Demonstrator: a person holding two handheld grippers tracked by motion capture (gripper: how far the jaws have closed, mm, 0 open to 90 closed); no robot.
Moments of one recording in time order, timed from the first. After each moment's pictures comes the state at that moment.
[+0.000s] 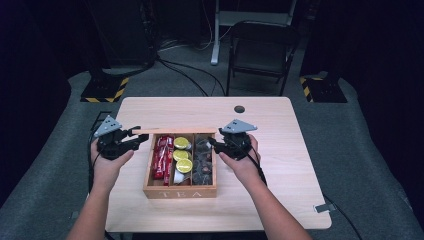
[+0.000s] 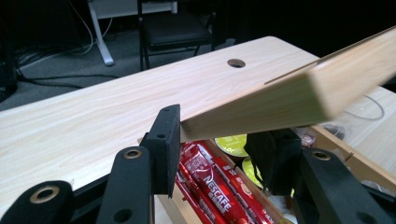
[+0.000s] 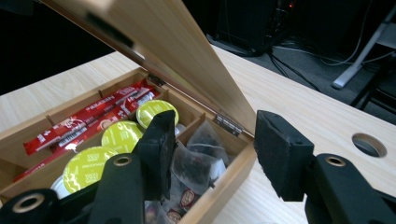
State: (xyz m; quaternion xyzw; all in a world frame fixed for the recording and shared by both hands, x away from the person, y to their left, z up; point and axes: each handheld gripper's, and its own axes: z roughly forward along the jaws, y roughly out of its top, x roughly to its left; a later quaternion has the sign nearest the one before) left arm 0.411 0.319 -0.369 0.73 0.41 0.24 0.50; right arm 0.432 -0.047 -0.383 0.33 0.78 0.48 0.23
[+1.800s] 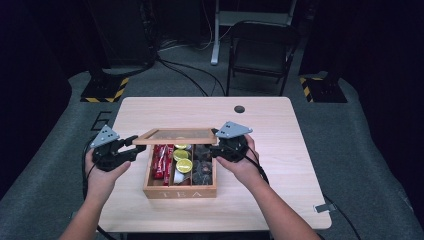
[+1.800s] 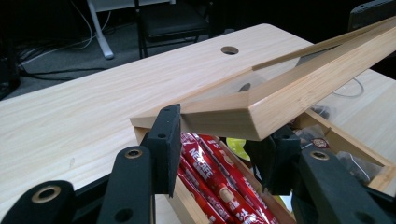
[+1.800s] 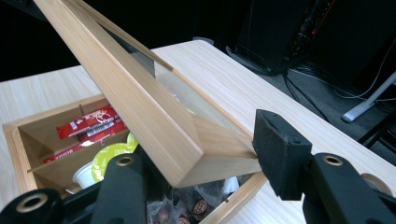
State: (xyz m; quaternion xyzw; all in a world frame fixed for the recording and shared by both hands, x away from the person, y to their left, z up) left arm 0.378 0.319 -0.368 0.74 0.40 0.23 0.48; right arm 0.418 -0.037 -0.370 0.24 0.81 0.48 0.24
